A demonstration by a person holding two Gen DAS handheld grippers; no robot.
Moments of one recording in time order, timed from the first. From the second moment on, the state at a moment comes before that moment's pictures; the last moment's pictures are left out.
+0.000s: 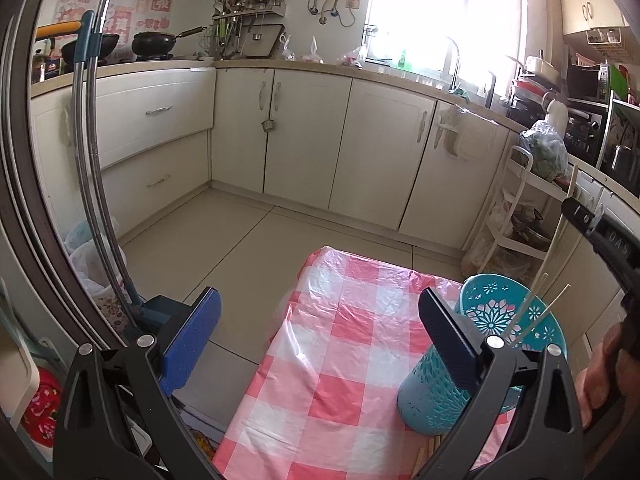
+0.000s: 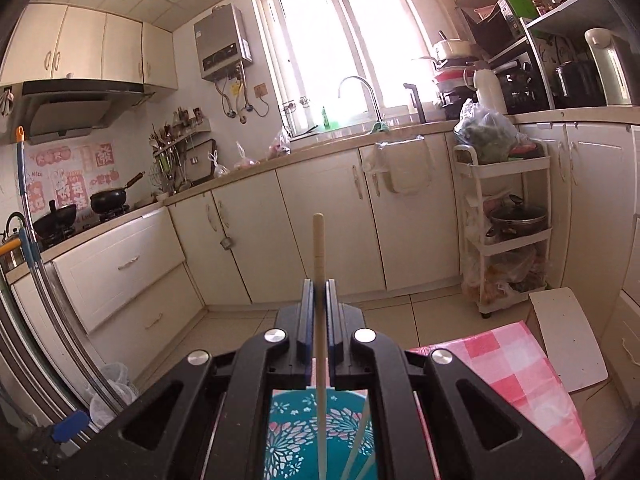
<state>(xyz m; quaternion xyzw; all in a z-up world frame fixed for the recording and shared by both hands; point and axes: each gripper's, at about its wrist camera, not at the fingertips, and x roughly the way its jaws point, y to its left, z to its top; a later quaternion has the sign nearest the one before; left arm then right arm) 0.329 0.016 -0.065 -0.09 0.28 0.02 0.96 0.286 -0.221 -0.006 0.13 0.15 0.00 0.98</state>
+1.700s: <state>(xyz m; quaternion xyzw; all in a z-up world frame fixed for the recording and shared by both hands) 0.325 0.034 -0.077 -0.08 0.29 0.03 0.95 0.190 -0.192 -0.181 0.09 0.44 0.03 0.89</state>
